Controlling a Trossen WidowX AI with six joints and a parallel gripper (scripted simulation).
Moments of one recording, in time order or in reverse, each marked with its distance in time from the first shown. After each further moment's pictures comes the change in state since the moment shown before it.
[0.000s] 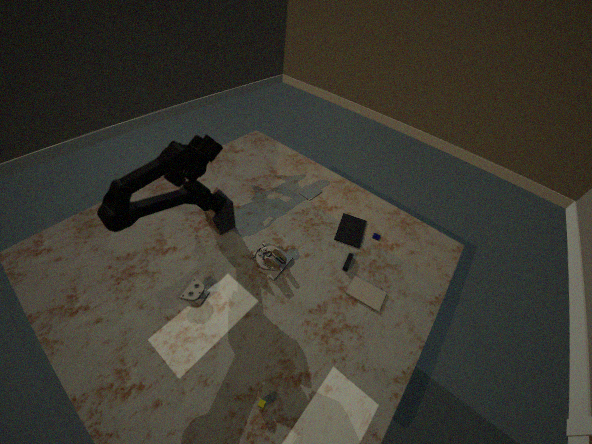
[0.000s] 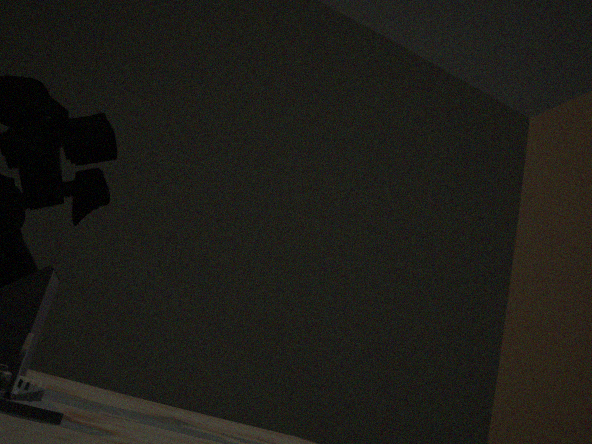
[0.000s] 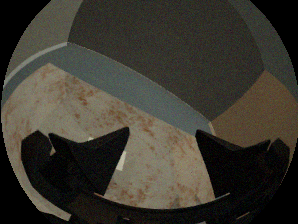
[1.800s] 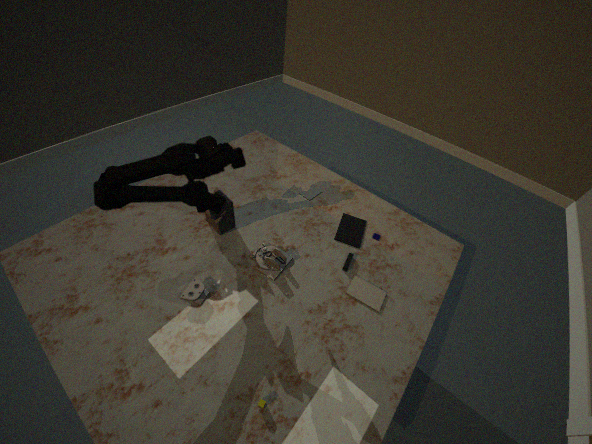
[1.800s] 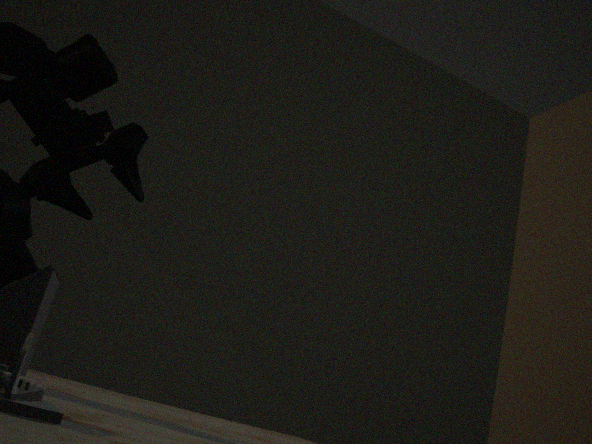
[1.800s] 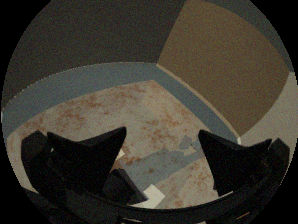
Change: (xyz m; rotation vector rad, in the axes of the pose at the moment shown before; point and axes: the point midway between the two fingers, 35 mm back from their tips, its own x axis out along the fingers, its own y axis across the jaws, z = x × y) arm -0.125 -0.070 -0.069 0.523 0.439 -0.611
